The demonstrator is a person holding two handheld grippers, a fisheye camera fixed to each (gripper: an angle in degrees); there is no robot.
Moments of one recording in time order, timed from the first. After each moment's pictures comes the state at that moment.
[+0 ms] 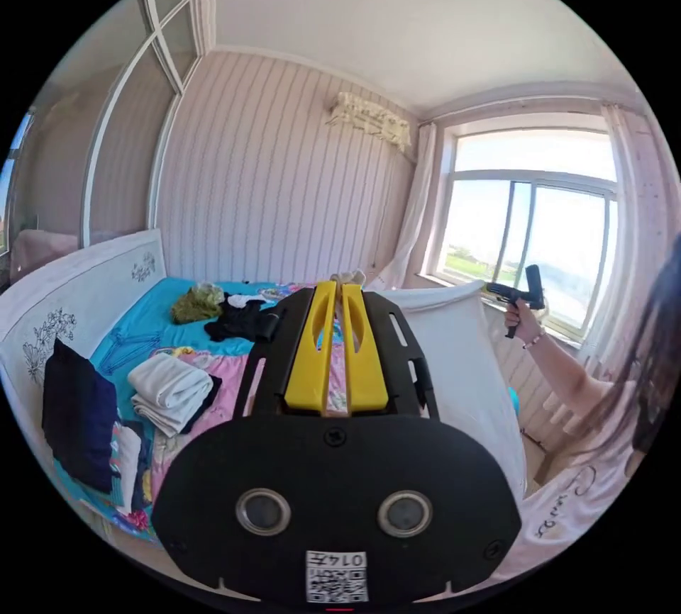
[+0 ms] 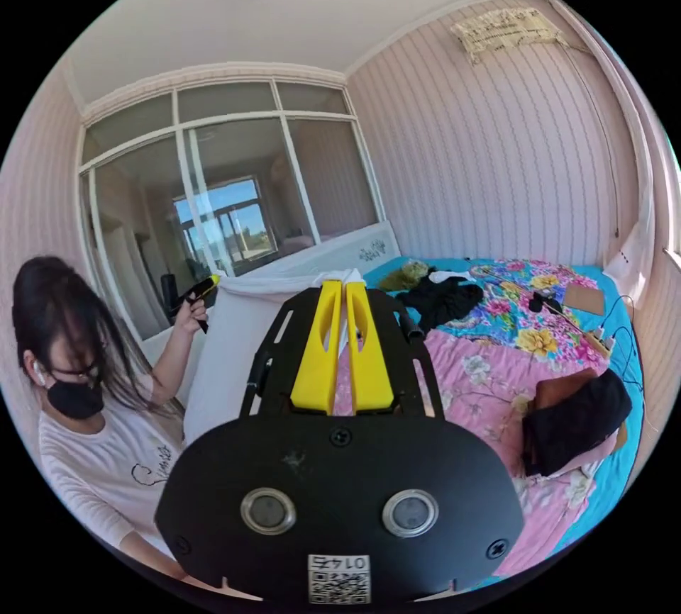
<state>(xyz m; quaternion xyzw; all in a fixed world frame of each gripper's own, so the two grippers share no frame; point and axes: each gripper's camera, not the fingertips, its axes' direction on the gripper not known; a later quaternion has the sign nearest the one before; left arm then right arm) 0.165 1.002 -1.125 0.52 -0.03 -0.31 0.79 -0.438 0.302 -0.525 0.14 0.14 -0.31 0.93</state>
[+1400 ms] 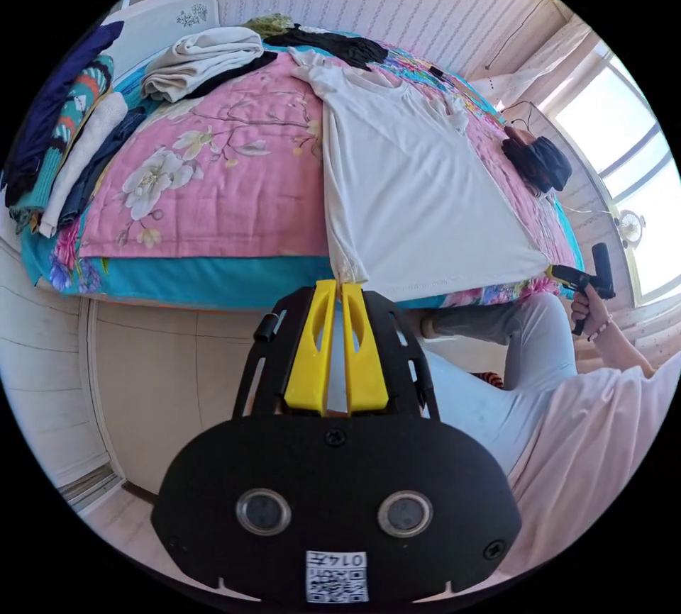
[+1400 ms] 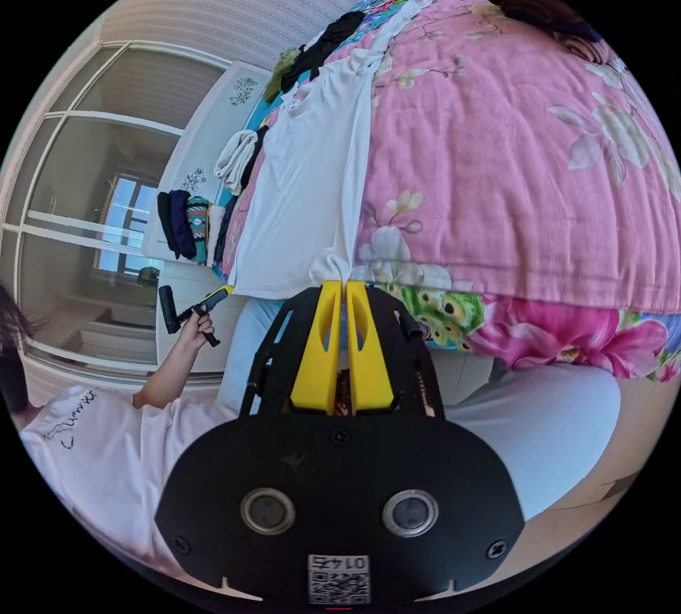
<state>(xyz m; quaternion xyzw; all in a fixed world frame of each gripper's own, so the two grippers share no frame) 0.164 1.101 -0.582 0.10 0.10 -0.42 0.90 -0.119 0.431 -0.189 -0.11 0.16 0.06 0.98</state>
